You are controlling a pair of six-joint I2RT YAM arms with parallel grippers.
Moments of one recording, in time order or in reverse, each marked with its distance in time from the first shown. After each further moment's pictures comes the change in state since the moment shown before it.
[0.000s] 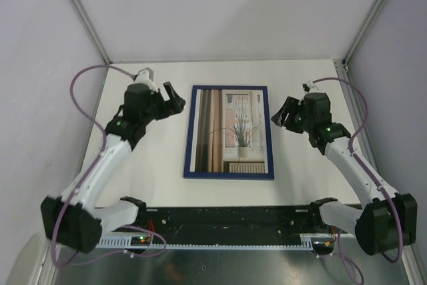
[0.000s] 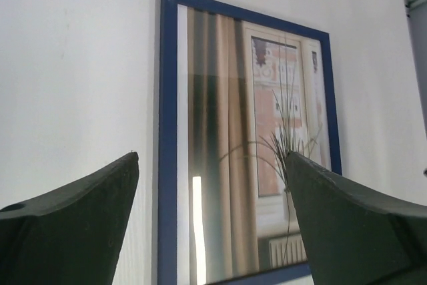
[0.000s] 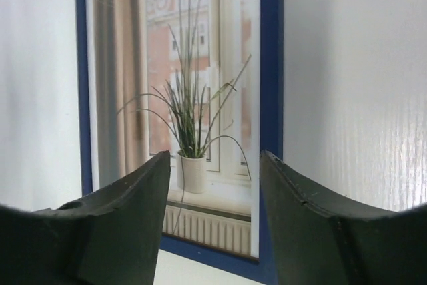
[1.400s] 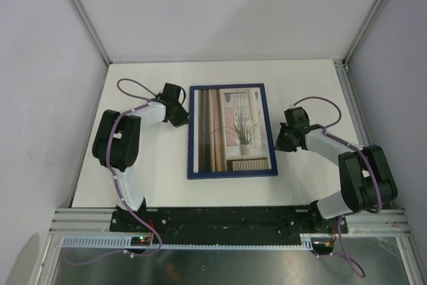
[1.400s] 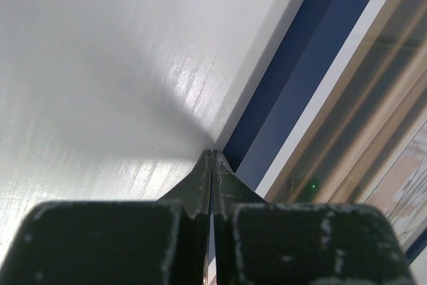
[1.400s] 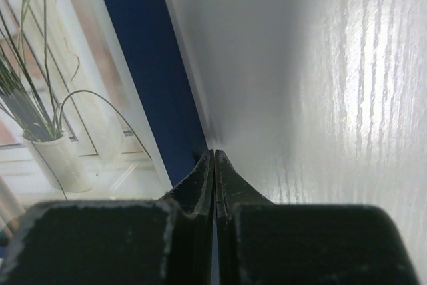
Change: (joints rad) left arm 0.016 0.676 0.129 0.027 -0.032 -0.371; right arm 0.035 0.329 -0.117 0.032 0.068 -0.004
